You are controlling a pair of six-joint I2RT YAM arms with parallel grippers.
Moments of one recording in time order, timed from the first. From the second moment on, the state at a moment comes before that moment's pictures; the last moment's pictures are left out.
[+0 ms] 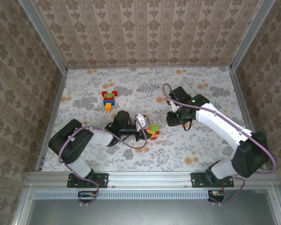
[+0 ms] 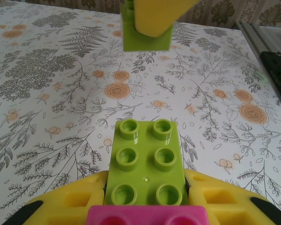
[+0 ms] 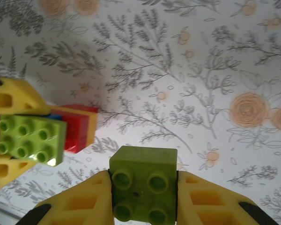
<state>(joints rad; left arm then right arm) -0.75 1.65 0.52 0.73 0.71 0.20 0.54 1.43 1.20 -1.00 -0.06 0.30</state>
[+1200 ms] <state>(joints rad) -0.77 1.67 0.51 0.80 0.64 0.25 0.69 1.54 1.29 -0.94 -0.06 0.50</state>
